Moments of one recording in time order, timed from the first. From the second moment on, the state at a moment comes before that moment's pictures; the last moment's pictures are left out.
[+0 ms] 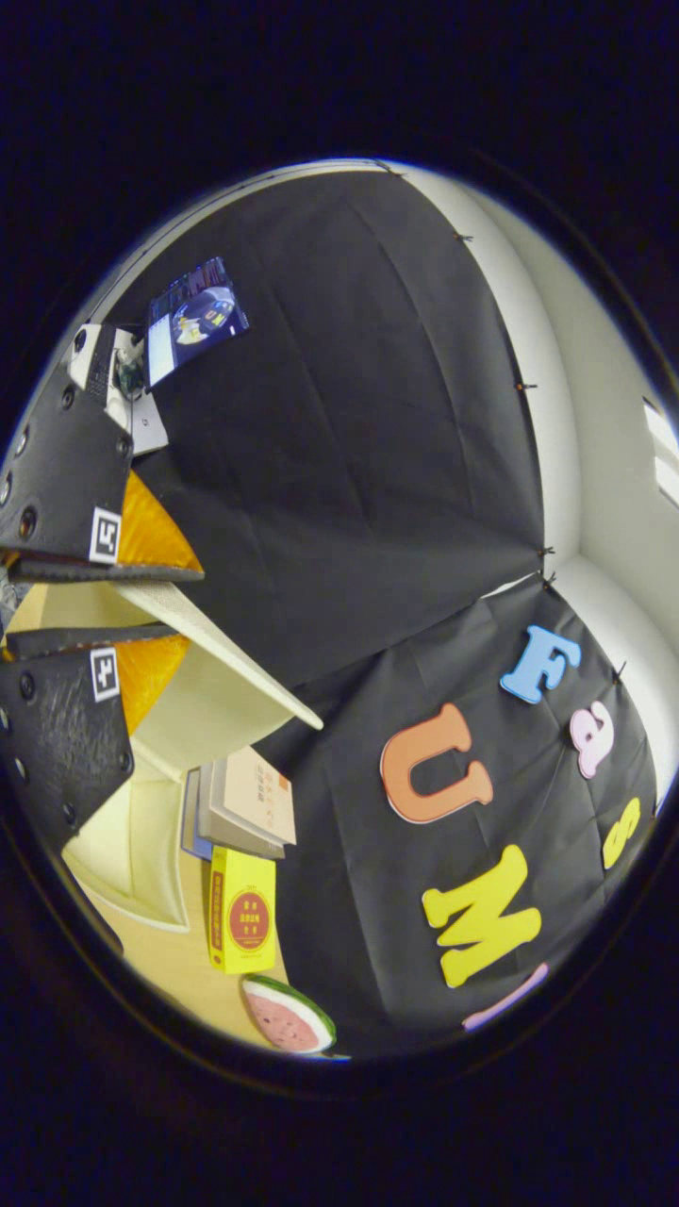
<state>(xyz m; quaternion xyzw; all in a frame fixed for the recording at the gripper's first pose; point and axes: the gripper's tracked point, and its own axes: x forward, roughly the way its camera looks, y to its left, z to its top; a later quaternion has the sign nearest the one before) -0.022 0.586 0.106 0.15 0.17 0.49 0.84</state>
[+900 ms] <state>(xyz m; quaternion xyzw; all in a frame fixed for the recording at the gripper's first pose) -0.031 0.532 0.110 0.07 0.03 0.42 0.90</state>
